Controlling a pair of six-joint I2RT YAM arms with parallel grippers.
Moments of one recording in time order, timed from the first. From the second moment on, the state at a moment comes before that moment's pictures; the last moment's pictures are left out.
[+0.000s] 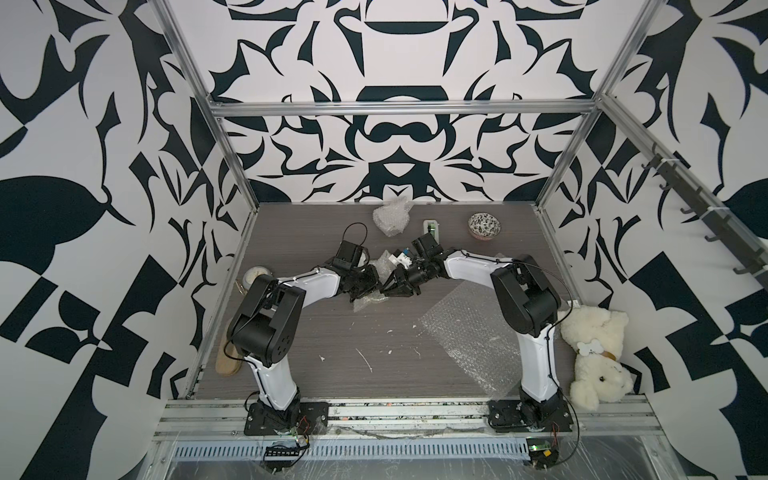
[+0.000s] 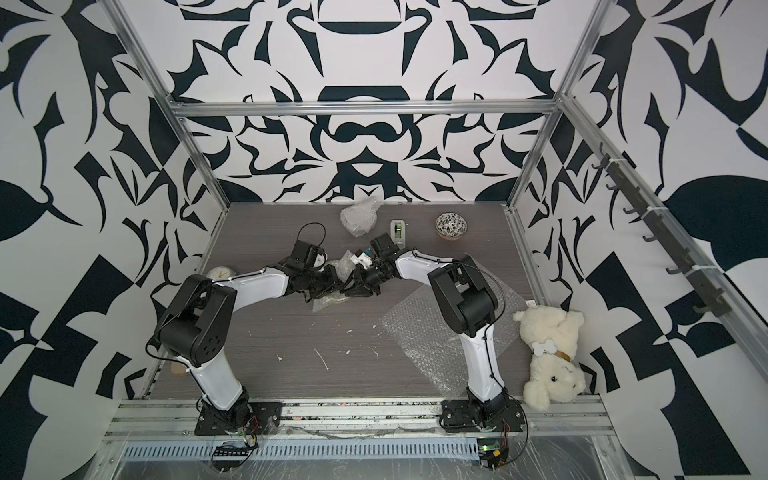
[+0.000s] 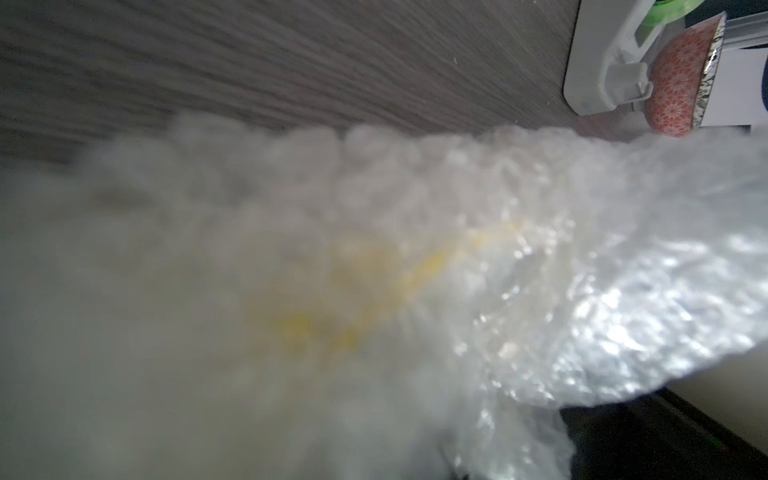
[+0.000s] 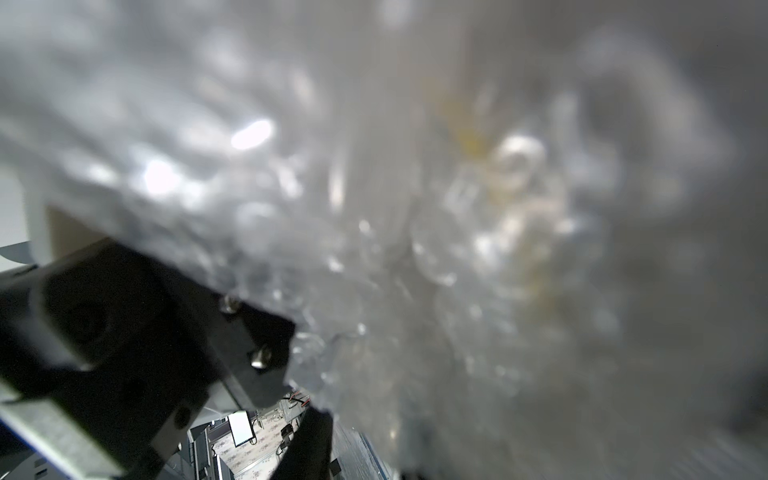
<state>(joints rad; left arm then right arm) -0.44 1.79 0.99 -0.15 0.41 -0.81 0.56 2.09 1.38 -0.33 -0.96 0.69</state>
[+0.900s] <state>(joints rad) -0.44 1.81 0.99 -0.10 0.40 -0.83 0.56 2.11 1.65 -0.93 -0.77 0.46</state>
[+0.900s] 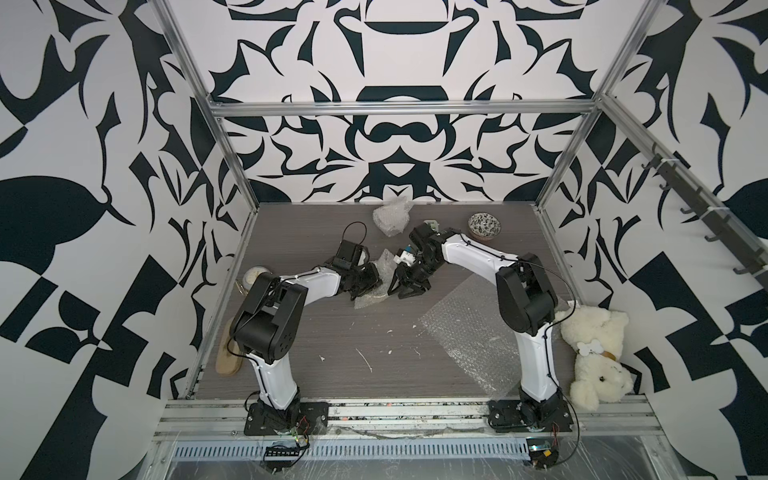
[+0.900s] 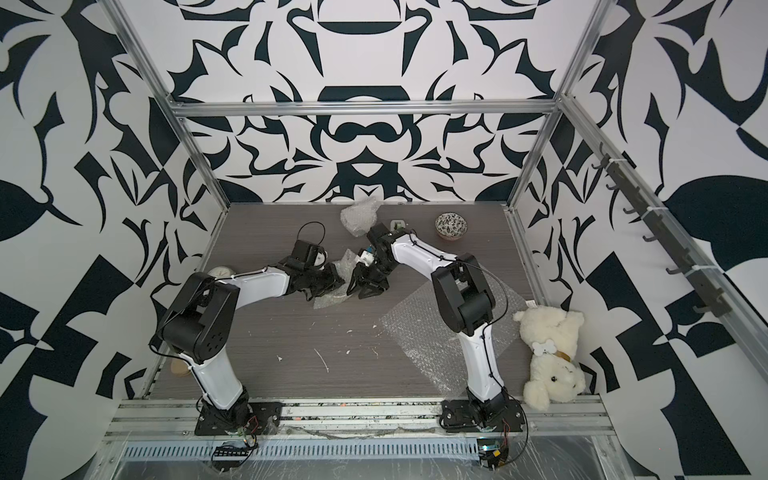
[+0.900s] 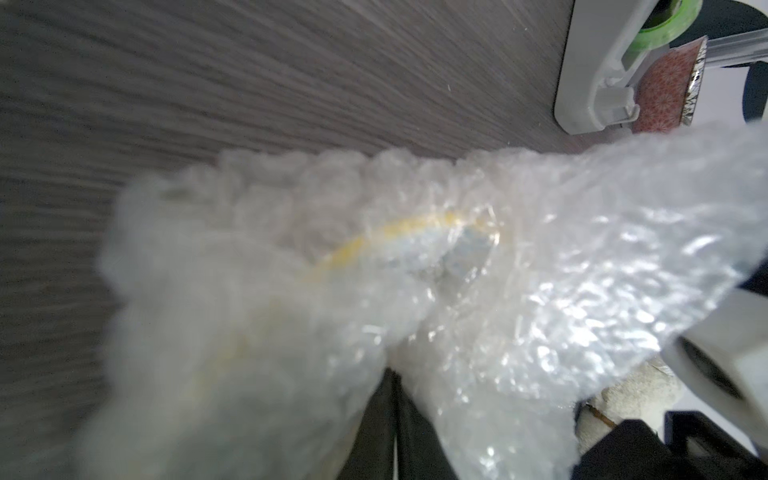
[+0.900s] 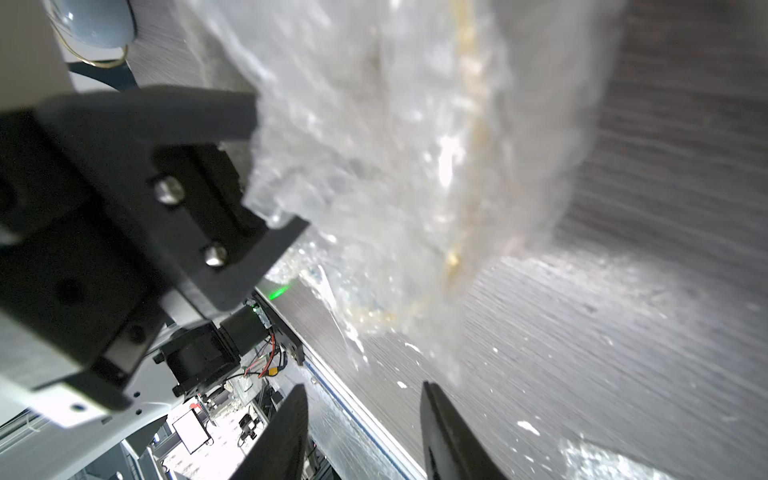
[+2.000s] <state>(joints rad) -0.44 1.83 1.02 -0.12 0.40 -0.84 0.59 2.27 1.86 -0.91 -0.66 0.39</state>
